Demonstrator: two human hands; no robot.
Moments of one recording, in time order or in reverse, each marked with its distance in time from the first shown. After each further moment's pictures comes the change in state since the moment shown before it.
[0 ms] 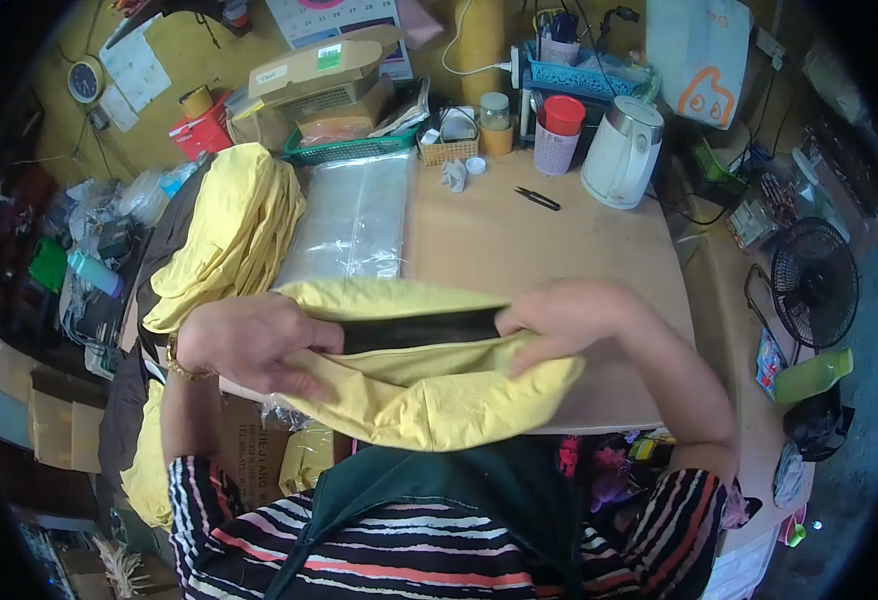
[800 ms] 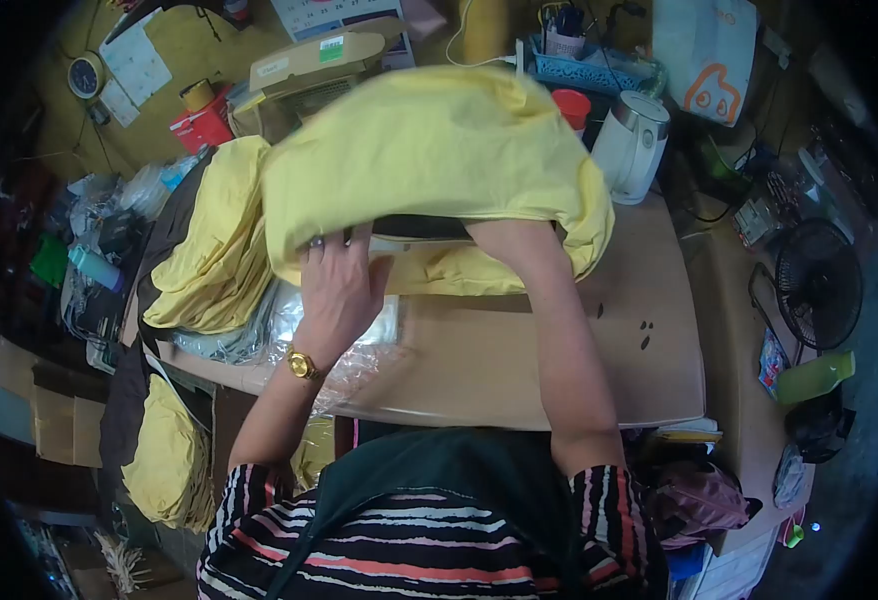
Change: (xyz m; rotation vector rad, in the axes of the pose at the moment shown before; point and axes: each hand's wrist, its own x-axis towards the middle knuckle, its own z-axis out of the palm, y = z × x) left_hand 0.111 -0.049 0.093 0.548 1.218 -0.370; right_hand 0.095 0.031 0.017 -0.176 1.316 0.328
